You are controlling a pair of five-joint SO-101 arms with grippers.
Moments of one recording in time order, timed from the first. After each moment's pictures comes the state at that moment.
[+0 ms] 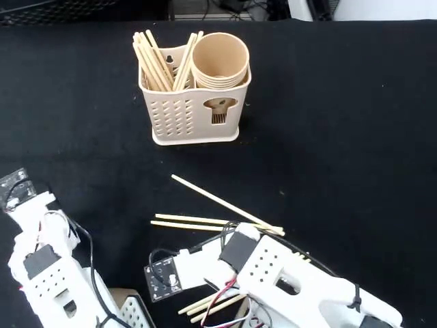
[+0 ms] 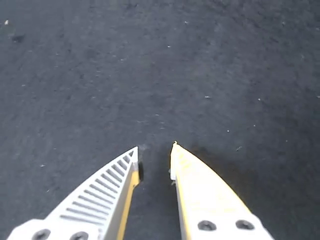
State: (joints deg) left arm -43.4 -74.8 88.7 47.3 -6.1; right arm -55.0 -48.3 68.8 76.9 52.1
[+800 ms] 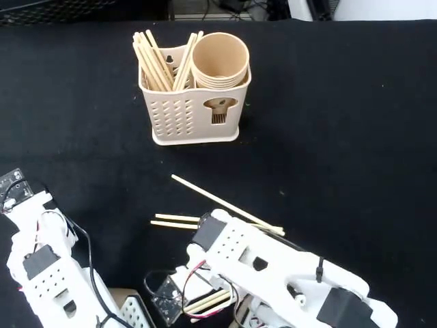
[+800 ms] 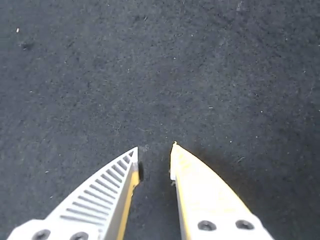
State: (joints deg) left arm -44.1 -74.8 88.7 45.1 -5.8; right arm -55.0 -27.3 60.9 84.0 75.3
